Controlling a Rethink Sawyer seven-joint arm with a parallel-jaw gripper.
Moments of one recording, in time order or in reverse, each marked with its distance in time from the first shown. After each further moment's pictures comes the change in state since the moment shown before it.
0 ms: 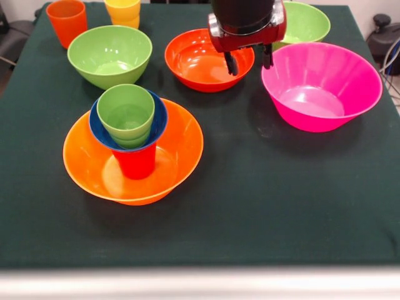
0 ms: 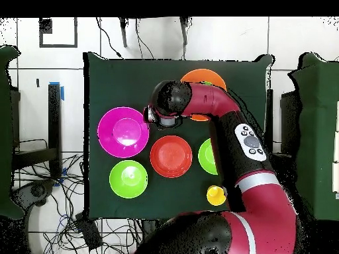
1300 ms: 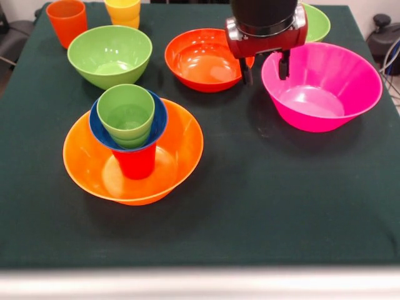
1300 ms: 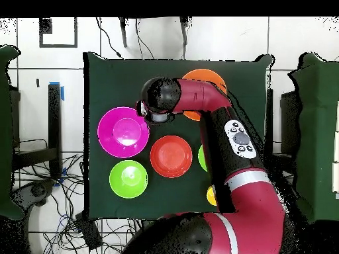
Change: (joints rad) arm 0.053 -0.012 -0.015 -0.024 -0.002 -0.080 0.000
